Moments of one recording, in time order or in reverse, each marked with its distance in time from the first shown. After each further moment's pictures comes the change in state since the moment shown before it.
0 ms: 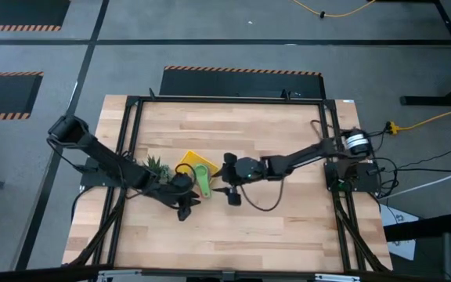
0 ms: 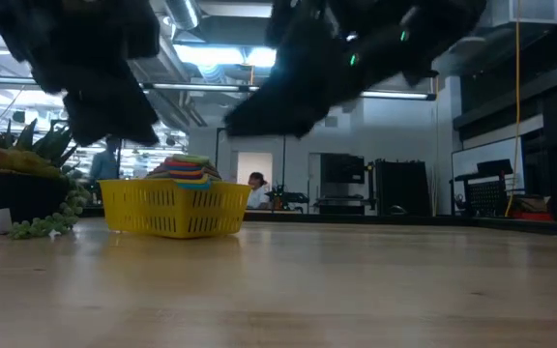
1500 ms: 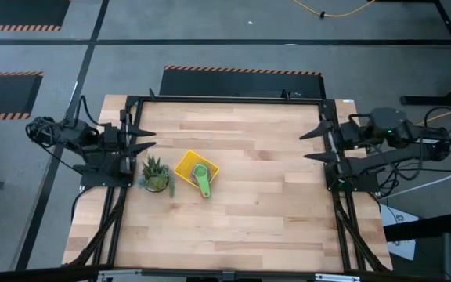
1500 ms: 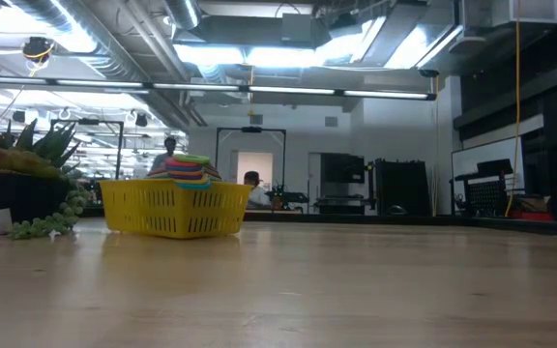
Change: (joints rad) left arm 0.106 -0.975 0.132 -0.346 -0.170 1.035; right arm -0.017 -1.203 0.000 -0.793 -0.067 -0.091
